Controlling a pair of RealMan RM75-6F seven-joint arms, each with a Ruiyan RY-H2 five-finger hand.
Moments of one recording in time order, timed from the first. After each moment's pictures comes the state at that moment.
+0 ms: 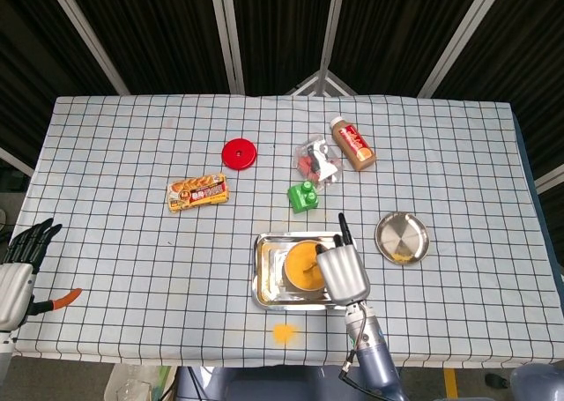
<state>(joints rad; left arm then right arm) -0.08 -1.10 -0.02 -1.72 1.54 1.50 -0.09 0.50 -1.78 0.12 -1.82 -1.21 1.43 -1.29</state>
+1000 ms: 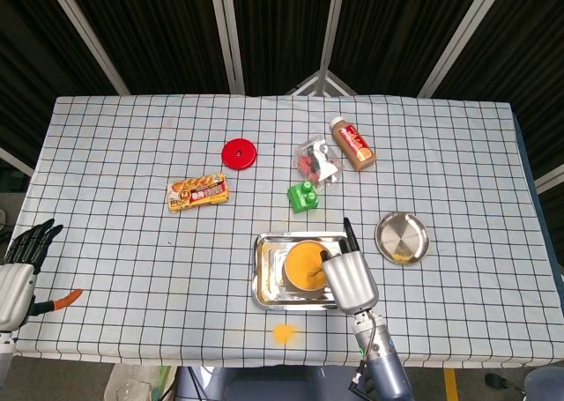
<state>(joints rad) -0.08 -1.10 -0.02 -1.72 1.54 1.50 -0.09 0.48 -1.70 0.05 -1.91 -1.26 1.47 -1.29</state>
